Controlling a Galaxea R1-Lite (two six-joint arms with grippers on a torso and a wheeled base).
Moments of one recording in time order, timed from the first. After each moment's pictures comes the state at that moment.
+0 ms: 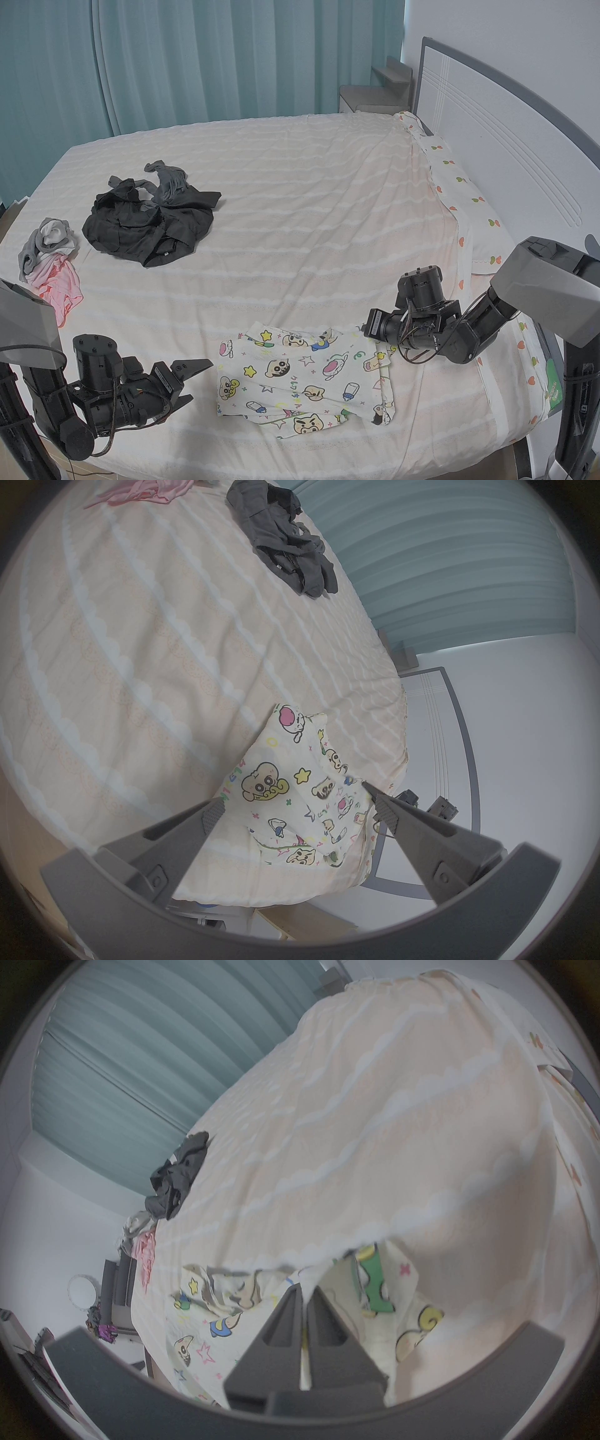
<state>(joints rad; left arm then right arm) -0.27 2.00 -0.02 -1.46 -0.30 -1.08 0.45 2.30 -1.02 -0.67 0.08 0.65</state>
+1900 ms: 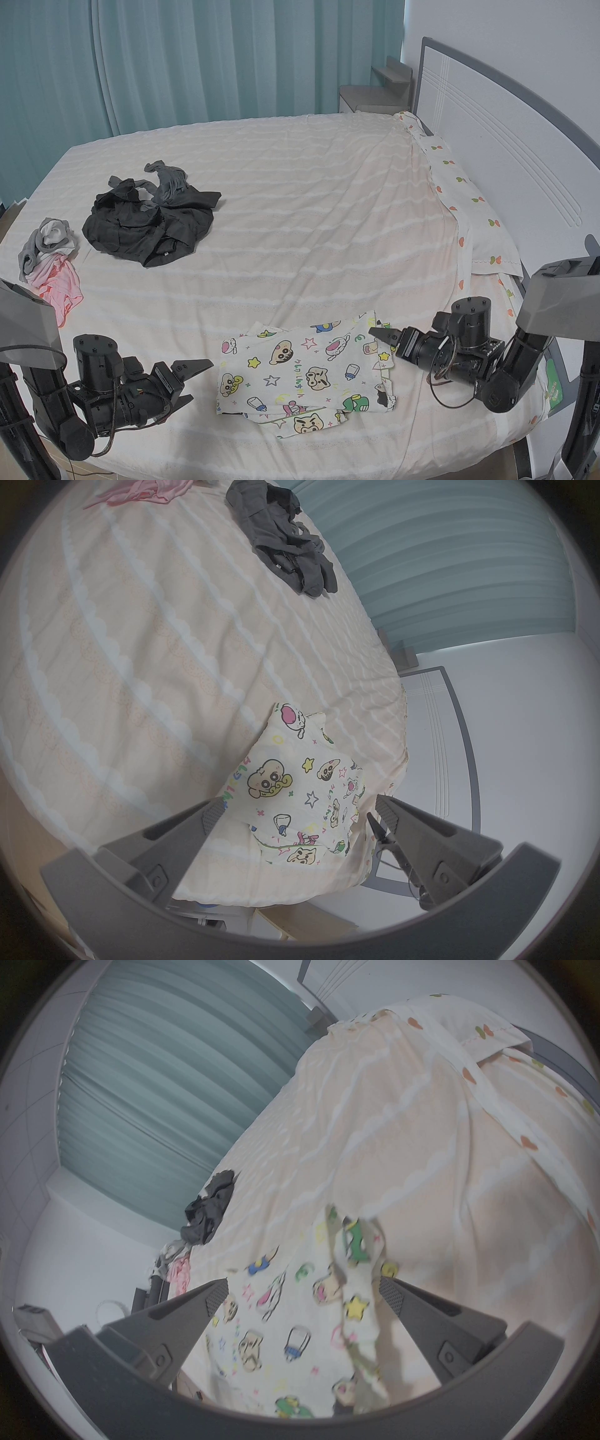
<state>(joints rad) -0.27 2.00 -0.02 -1.46 -0.30 -1.08 0.47 2.20 -0.47 -1.29 0.10 0.77</state>
